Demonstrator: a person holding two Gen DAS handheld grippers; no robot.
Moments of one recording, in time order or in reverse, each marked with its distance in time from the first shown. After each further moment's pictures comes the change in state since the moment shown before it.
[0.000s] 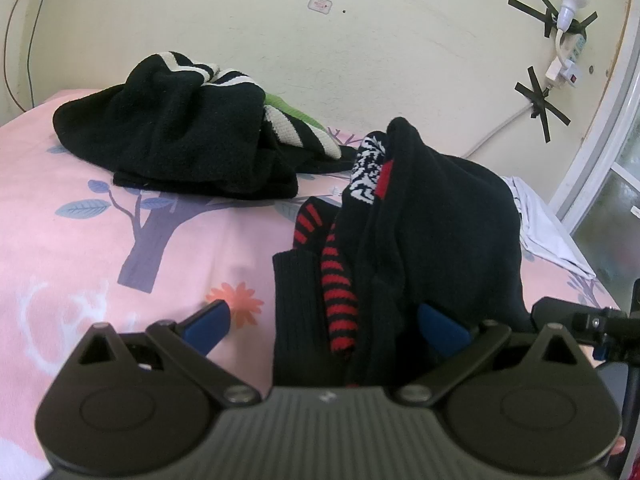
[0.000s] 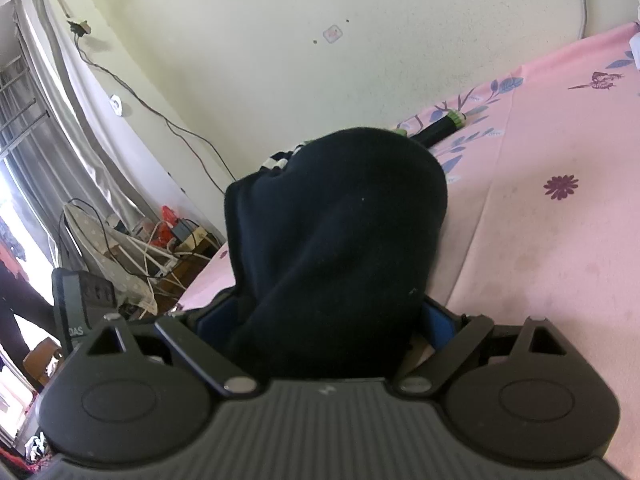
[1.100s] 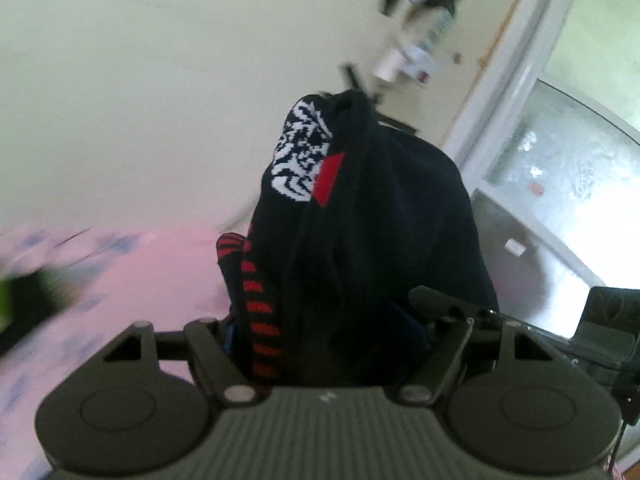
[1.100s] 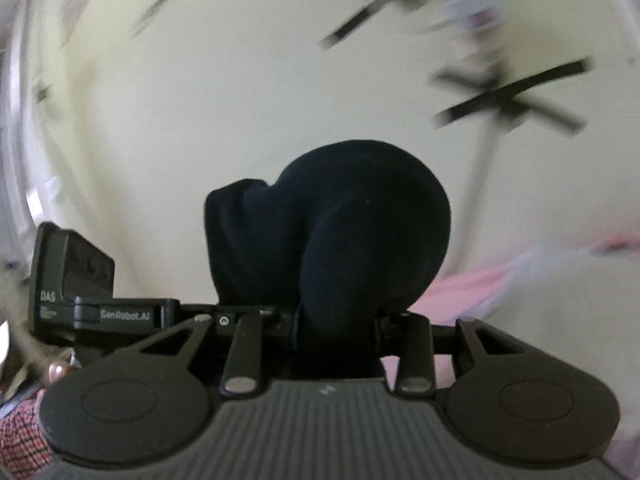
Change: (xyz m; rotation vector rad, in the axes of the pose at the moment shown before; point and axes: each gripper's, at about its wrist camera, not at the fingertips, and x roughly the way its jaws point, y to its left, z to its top) left arm 0.156 -0.238 0.170 0.153 0.046 -0.475; right arm -0.134 -0.081 0.174 -0.174 -0.338 -0.308
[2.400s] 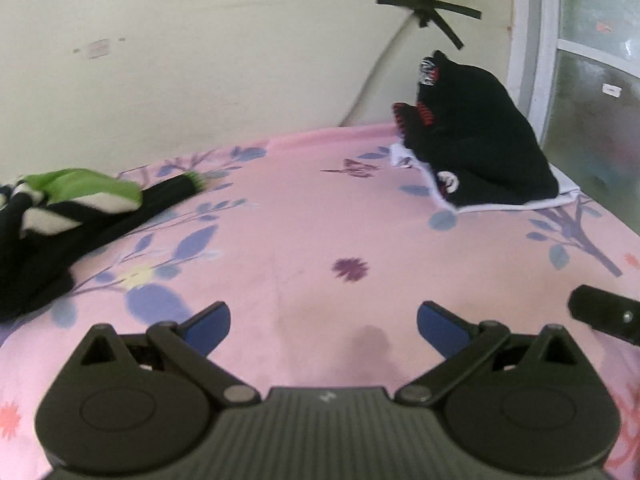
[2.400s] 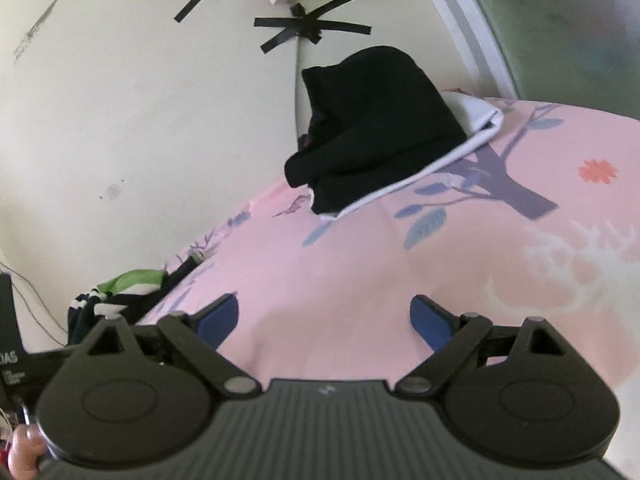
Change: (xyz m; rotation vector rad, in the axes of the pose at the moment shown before) left arm -0.046 -0.026 -0.152 0.189 0.070 0.543; right arm -0.079 0.048 -0.177 0.294 0.006 -0.399
